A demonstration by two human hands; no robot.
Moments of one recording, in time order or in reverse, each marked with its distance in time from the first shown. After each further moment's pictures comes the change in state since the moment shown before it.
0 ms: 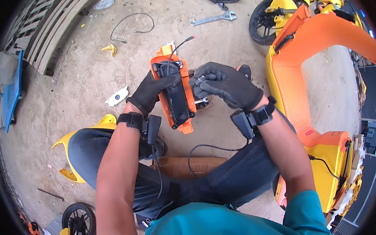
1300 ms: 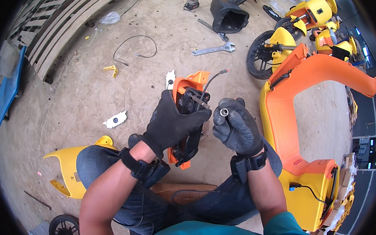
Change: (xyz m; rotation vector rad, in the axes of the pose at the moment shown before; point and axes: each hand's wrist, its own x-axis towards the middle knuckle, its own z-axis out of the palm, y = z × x) left_hand -0.031 0.084 0.077 0.288 0.203 0.276; right_hand -0.017 0.007 0.003 0.488 0.249 -0.239
